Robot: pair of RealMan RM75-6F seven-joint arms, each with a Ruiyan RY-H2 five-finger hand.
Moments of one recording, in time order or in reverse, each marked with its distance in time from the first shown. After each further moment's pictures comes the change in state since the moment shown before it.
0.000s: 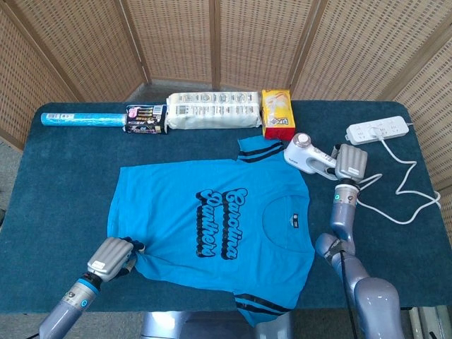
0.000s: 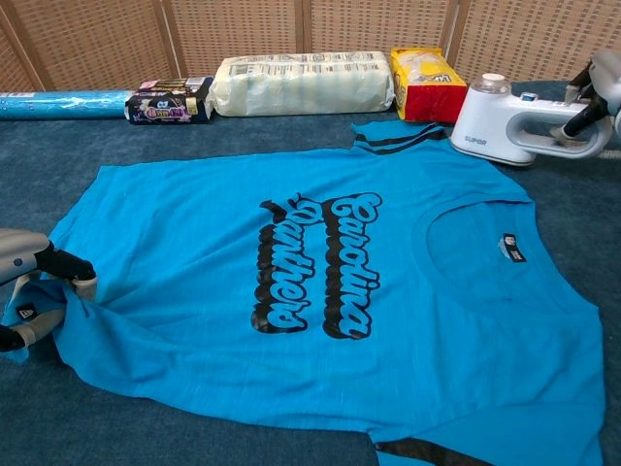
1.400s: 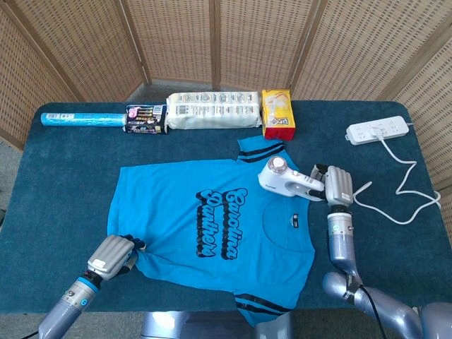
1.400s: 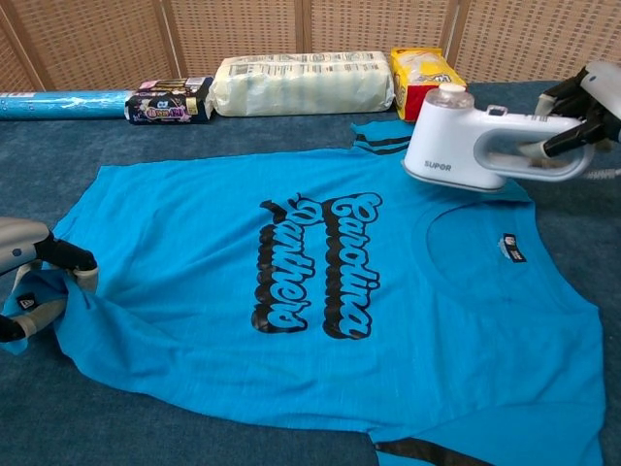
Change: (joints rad) left arm -0.005 0.013 0.001 -0.005 0.031 0.016 -0.005; right arm -0.313 0.292 -0.129 -0.911 -0.108 0.292 0.064
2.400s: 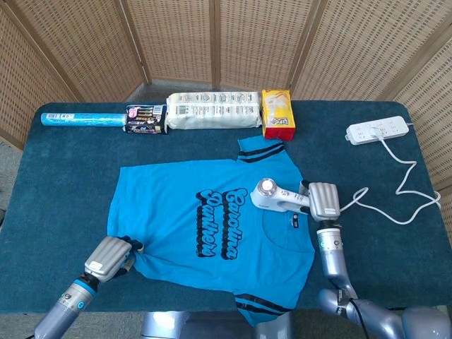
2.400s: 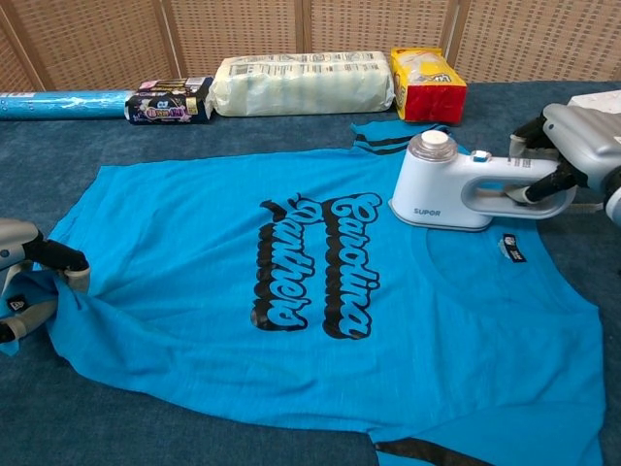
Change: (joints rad) left arm 0.015 0.013 0.008 -0.007 0.014 0.015 -0.006; right arm -0.003 -0.113 -0.108 0.169 -0.137 0.063 -0.148
